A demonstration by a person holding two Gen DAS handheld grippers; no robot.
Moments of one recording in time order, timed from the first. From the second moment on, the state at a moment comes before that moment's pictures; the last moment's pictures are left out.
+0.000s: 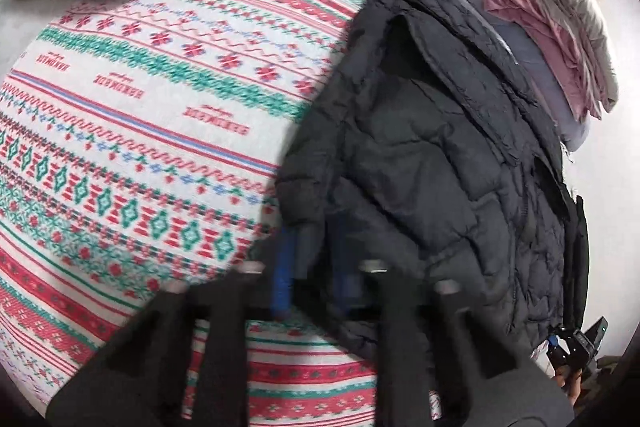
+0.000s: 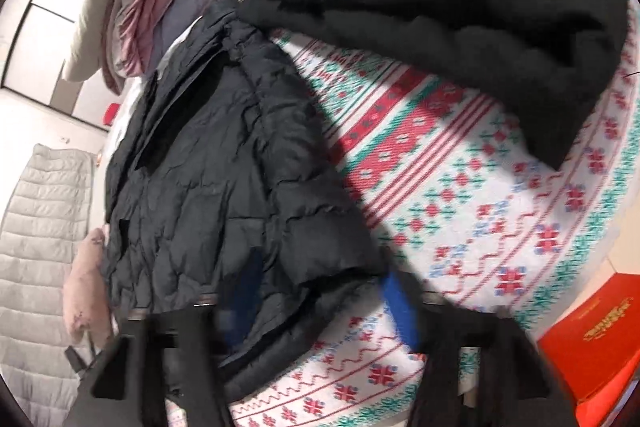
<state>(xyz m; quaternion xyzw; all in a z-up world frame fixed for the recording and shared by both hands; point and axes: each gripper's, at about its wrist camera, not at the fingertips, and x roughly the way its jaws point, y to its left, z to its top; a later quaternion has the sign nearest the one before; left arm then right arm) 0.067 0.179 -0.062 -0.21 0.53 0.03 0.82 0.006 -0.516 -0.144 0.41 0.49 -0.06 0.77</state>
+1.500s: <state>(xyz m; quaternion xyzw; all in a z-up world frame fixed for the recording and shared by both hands) -0.044 0.194 0.001 -0.27 0.49 0.00 0.83 -0.029 -0.500 -0.079 0.42 0.39 0.00 0.82</state>
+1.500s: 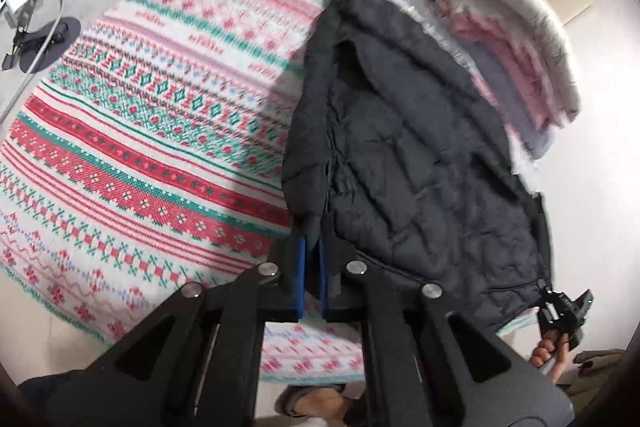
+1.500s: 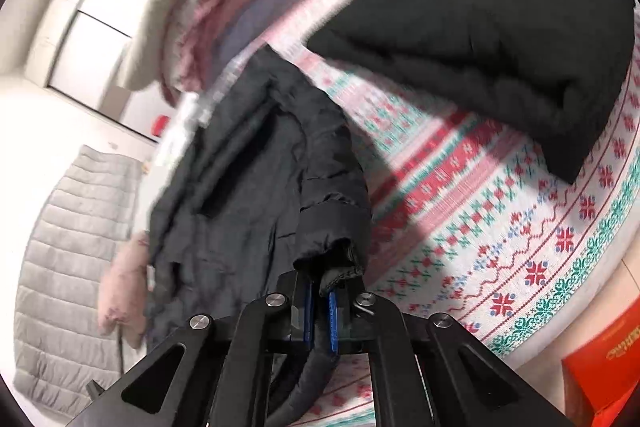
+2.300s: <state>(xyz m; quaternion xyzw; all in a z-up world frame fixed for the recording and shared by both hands) -0.145 0.206 0.095 -0.36 0.31 -0.07 0.87 -0.120 -0.480 0.054 0.39 0.20 0.14 0.89</state>
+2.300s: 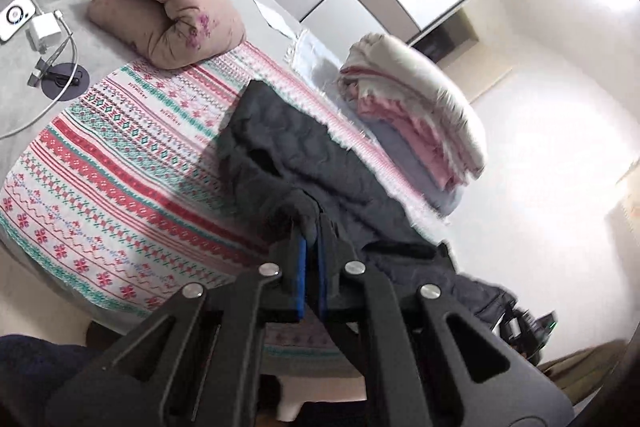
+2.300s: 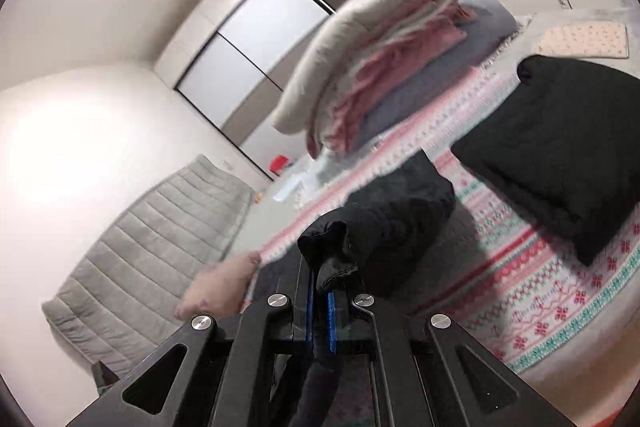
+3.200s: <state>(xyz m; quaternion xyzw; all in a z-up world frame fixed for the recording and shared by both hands) 0.161 0.250 -0.002 -0.40 0.37 0.12 0.83 0.143 -0.479 -0.071 0.38 0.35 -0.13 0.85</state>
